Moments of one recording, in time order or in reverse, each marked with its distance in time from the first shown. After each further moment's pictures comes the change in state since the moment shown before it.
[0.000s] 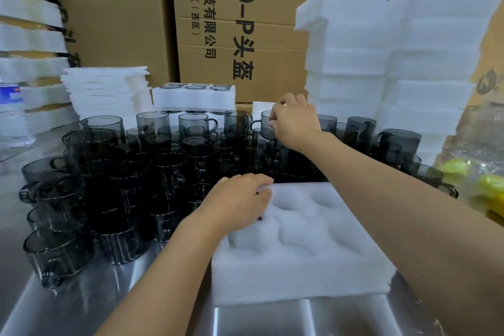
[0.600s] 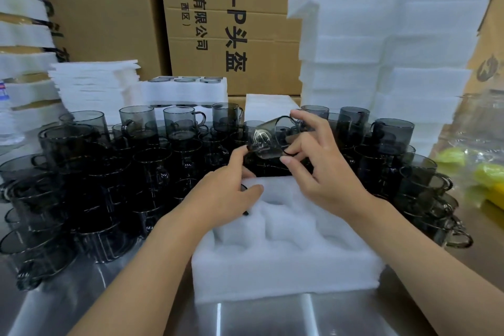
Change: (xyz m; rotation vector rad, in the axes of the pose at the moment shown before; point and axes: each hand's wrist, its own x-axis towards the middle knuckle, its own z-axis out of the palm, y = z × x) left_hand 0.005 -0.009 0.005 -0.216 0.079 0.039; right_hand -0.126 0.027 0.001 0.778 0.303 -0.306
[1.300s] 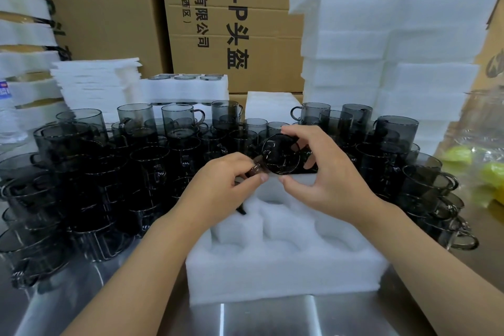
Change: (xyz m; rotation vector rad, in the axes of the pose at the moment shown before) left_hand -0.001 0.000 0.001 -0.061 0.189 0.196; right_hand -0.007 -0.002 -0.008 -0.017 -0.048 0.051
